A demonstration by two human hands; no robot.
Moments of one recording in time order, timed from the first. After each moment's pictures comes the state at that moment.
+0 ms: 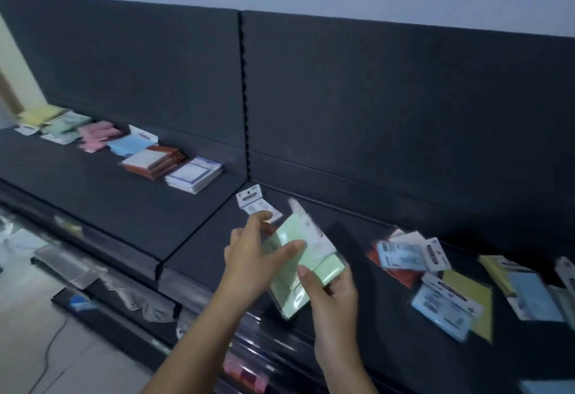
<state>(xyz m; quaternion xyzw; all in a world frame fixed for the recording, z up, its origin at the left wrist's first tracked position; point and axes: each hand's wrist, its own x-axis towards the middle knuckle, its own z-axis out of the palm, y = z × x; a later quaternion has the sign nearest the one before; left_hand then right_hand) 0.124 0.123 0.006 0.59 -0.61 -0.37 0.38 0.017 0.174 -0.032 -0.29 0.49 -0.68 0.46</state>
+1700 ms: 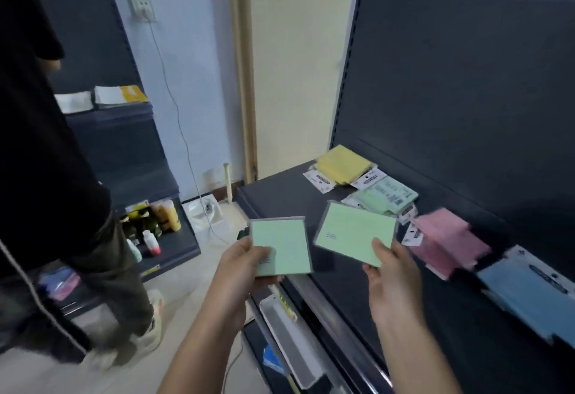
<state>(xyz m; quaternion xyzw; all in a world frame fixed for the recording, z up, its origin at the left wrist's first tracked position) 0.864 -0.196 -0.008 0.62 -0.20 -0.45 0.61 0.705 -0.275 -0.023 -0.31 0.50 -0.54 0.60</state>
